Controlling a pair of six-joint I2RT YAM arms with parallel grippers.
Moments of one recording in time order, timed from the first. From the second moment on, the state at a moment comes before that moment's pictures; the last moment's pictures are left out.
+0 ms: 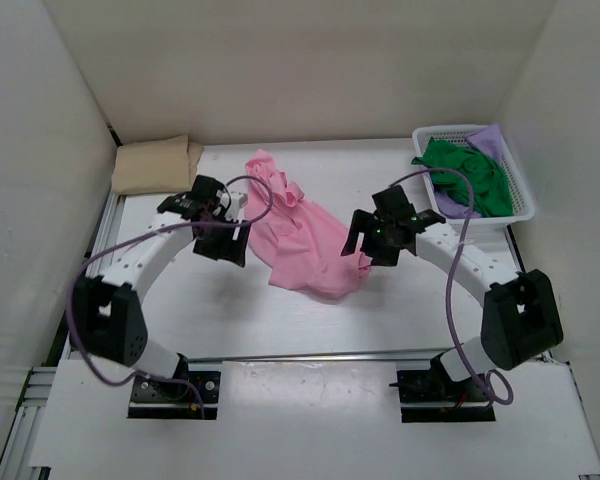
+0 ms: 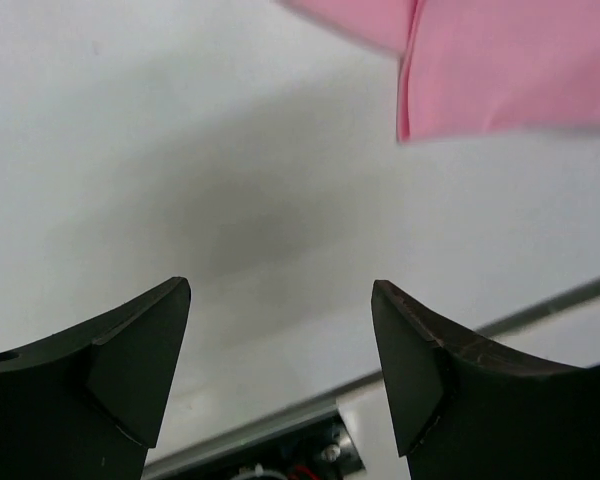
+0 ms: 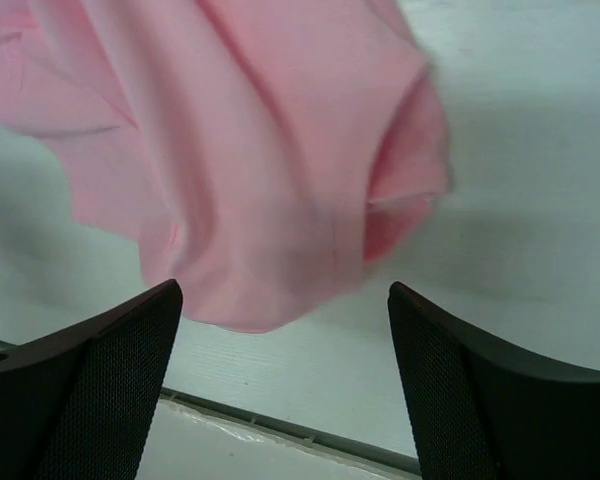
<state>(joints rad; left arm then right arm) -0.30 1.41 1.11 -0.88 0.17 0.00 0.50 1.51 1.08 -0.61 -0.15 0.62</state>
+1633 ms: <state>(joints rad) -0.22 1.45 1.12 -0.88 0.14 0.00 0.50 1.49 0.99 -0.66 -0.01 0.68</state>
